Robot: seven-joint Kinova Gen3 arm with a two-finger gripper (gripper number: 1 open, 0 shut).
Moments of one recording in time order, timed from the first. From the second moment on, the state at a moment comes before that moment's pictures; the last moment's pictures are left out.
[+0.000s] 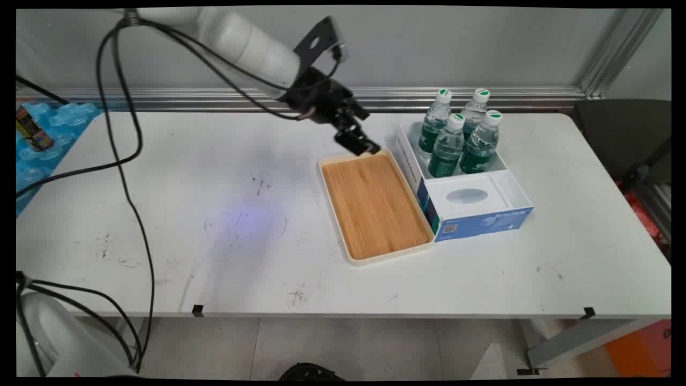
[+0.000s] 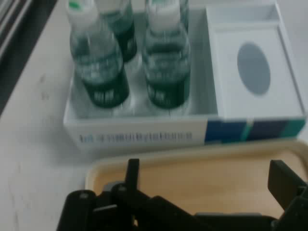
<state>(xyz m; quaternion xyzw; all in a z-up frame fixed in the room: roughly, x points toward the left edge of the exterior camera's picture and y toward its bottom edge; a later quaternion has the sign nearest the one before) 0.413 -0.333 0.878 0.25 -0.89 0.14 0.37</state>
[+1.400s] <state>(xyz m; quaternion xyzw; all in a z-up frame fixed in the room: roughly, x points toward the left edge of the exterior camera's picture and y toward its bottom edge) 0.305 -0.417 0.826 0.23 -0.85 0.19 0.43</state>
